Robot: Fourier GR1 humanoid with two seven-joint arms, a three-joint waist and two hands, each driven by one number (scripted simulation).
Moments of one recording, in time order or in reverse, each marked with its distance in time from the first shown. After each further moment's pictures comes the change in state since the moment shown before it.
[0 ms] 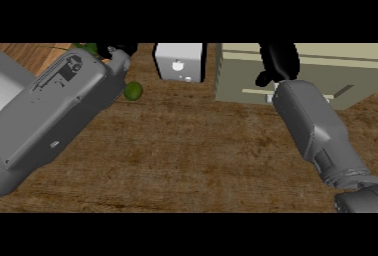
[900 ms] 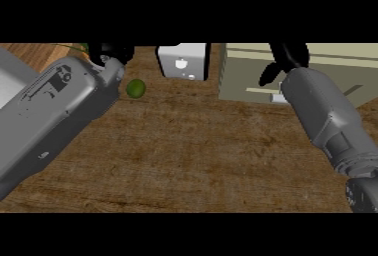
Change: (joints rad) left arm 0.045 0.035 -0.004 -0.123 -0.027 0.013 0.054; right arm -0.115 -0.058 -0.151 0.155 -0.127 0.140 -0.168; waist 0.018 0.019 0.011
